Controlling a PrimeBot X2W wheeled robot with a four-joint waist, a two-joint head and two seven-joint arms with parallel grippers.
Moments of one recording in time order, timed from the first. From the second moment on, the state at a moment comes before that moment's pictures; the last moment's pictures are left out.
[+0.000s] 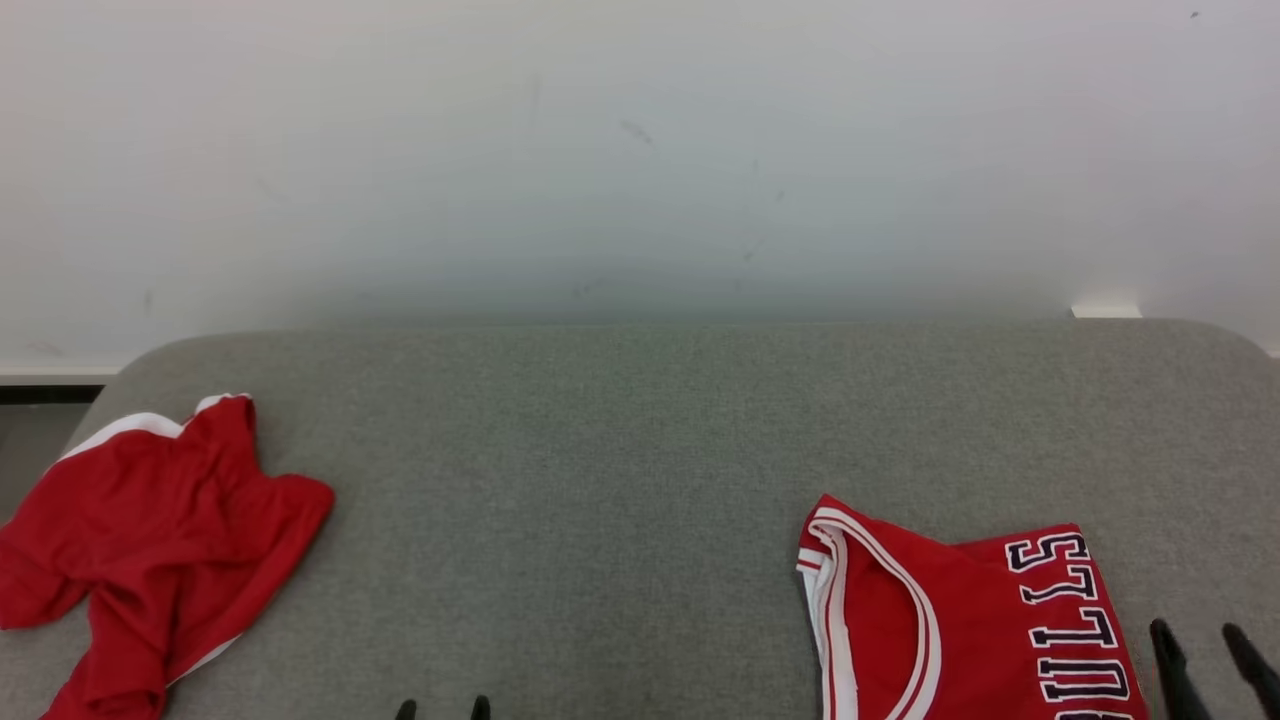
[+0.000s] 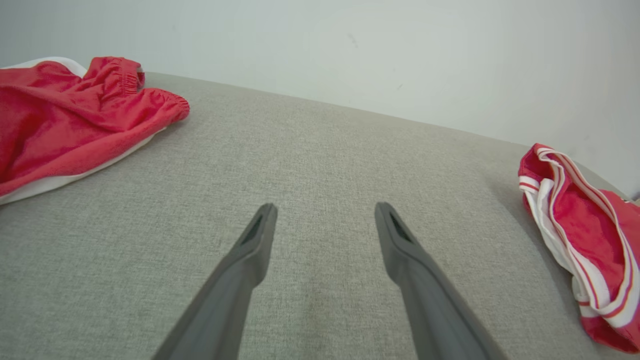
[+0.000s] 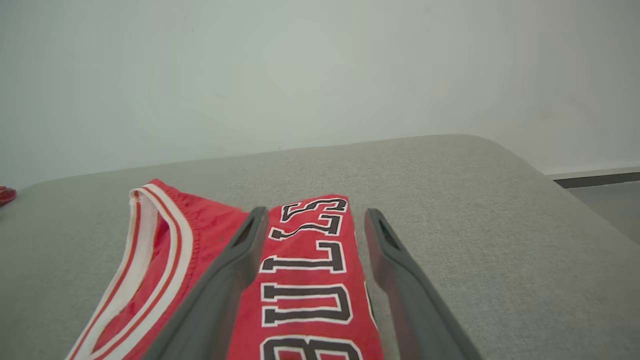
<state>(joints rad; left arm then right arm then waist) 0.15 0.05 -0.19 0.20 -0.25 0.02 -0.26 0.09 -0.30 0.07 0.25 0.55 0.13 -0.21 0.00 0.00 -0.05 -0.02</state>
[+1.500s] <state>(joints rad) 0.02 0.05 -0.25 0.19 -0.25 0.02 -0.26 -0.38 -0.54 0.51 0.51 1.09 0.13 0.23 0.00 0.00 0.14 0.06</state>
